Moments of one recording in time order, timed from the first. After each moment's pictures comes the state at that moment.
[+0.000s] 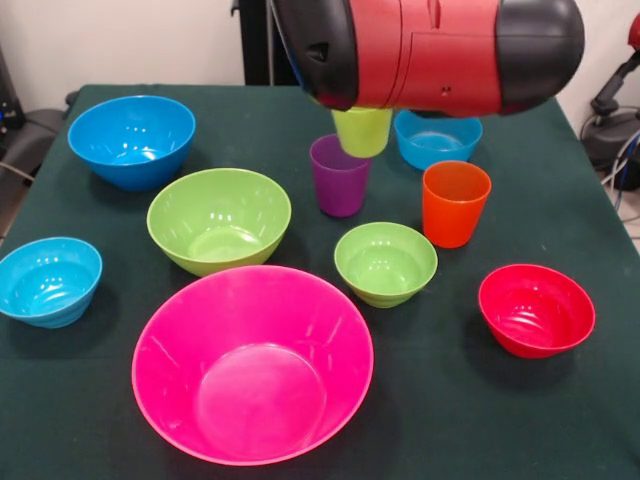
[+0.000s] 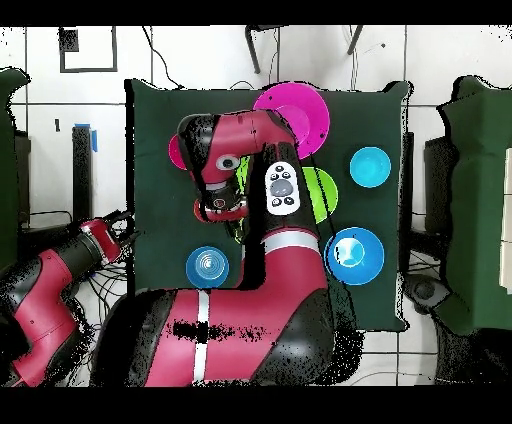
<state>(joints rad) -0.13 -0.28 0.15 1.03 -0.34 1.79 1.75</state>
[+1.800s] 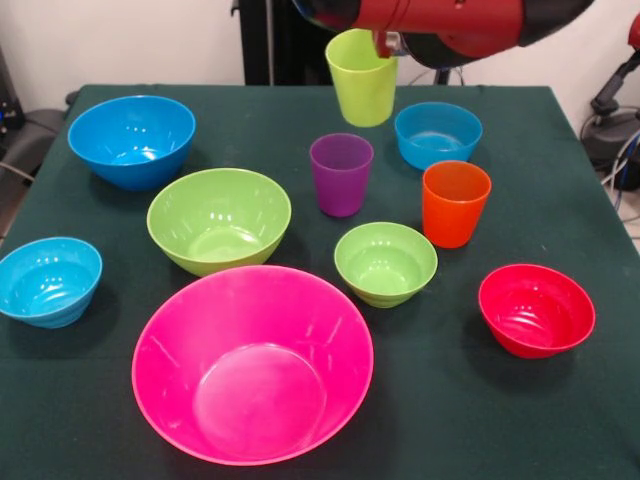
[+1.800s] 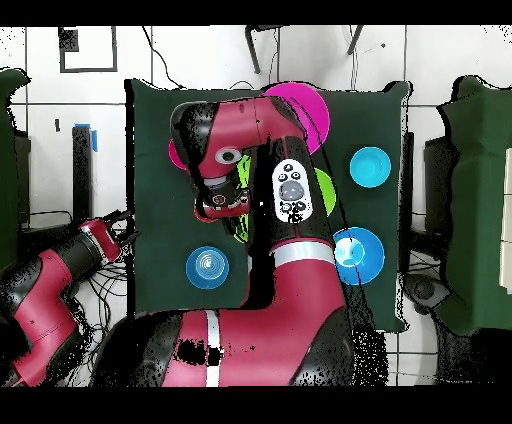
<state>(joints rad) -0.17 -0.41 0.21 1.09 -0.36 1.82 1.75</state>
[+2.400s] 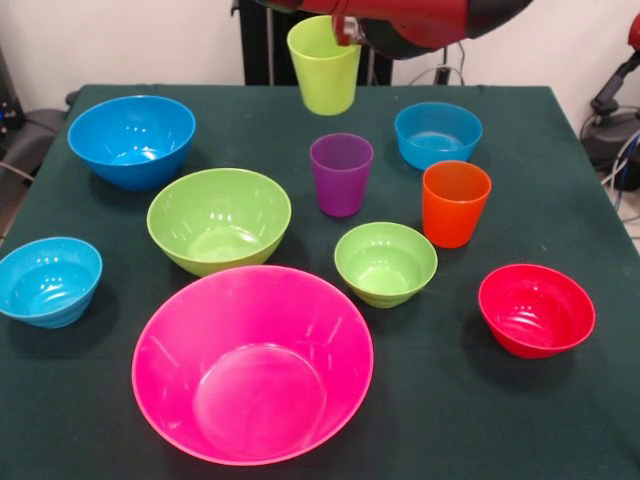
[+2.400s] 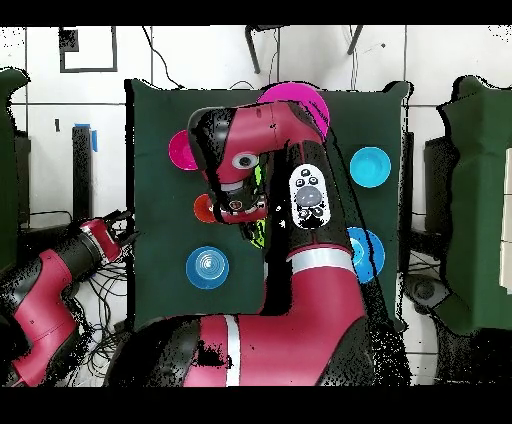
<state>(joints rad) -0.21 -0.43 0.21 1.13 -0.43 1.82 1.75</state>
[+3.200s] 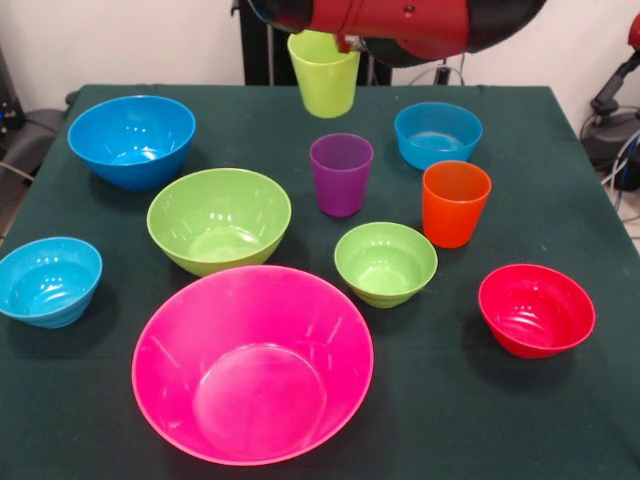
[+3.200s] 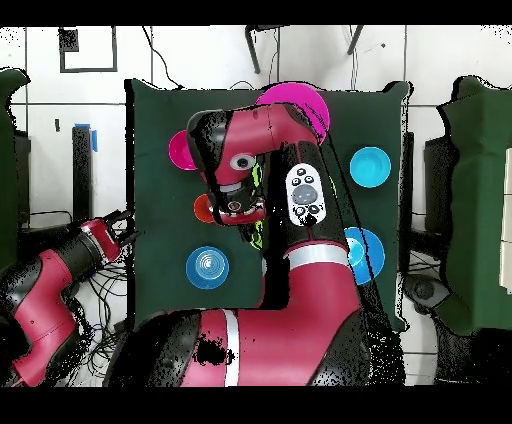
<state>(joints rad) -0.20 -0.41 0.22 1.12 -0.44 1.84 1.75</state>
